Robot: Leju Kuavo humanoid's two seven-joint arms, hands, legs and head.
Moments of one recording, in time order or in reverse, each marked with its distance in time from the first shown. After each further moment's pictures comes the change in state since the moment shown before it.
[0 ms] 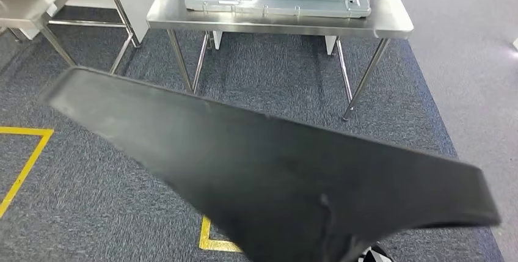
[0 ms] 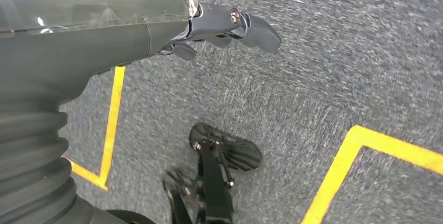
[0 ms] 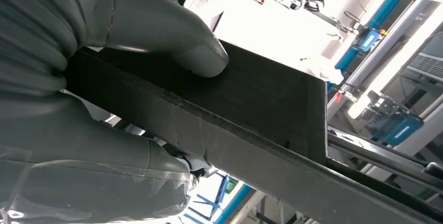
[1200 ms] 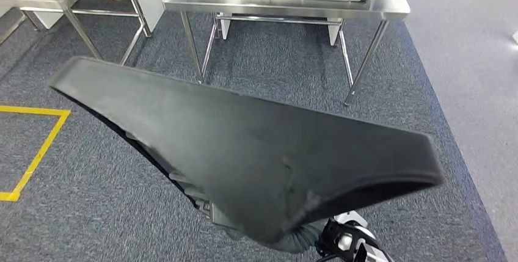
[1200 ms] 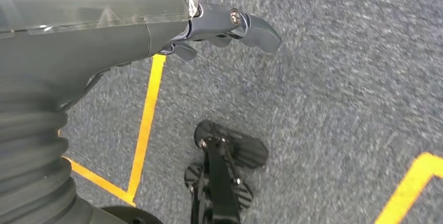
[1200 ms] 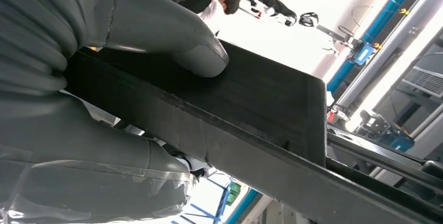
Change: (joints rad) left arm -0.003 -0.002 0.000 0.000 -0.007 0.012 0.009; right arm -0.004 0.007 0.002 0.027 -0.010 -0.001 0.013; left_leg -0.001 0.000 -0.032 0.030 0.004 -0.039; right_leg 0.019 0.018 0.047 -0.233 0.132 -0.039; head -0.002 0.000
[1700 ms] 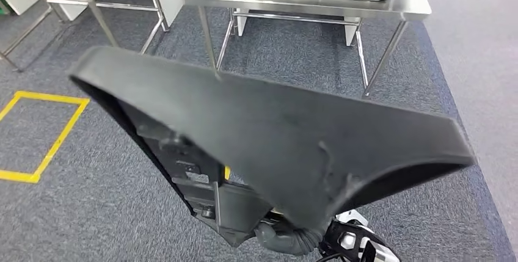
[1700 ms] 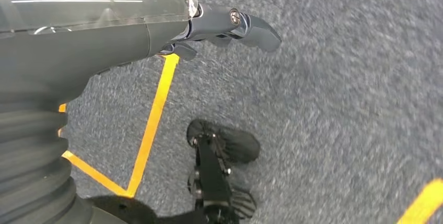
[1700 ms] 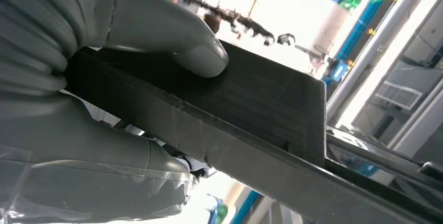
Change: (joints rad) left arm -0.008 -0.006 0.001 0.000 0.001 0.027 0.000; right arm -0.004 -0.002 0.000 -0.002 -0.043 0.030 -0.008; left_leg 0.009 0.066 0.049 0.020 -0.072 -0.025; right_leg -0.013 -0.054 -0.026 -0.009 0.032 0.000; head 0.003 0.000
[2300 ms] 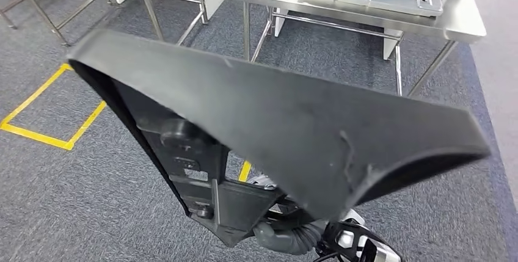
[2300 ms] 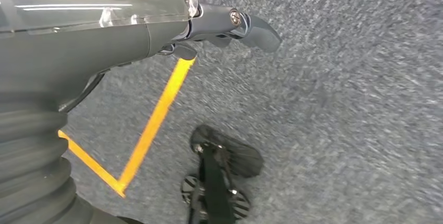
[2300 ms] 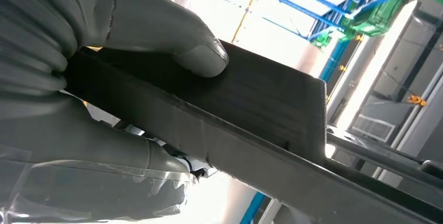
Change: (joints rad) left arm 0.013 0.002 0.001 0.000 0.007 0.013 -0.017; right arm -0.005 0.004 0.010 0.002 -0.032 -0.013 -0.006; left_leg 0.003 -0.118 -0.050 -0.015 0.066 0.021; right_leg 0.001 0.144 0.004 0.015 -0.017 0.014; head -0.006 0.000
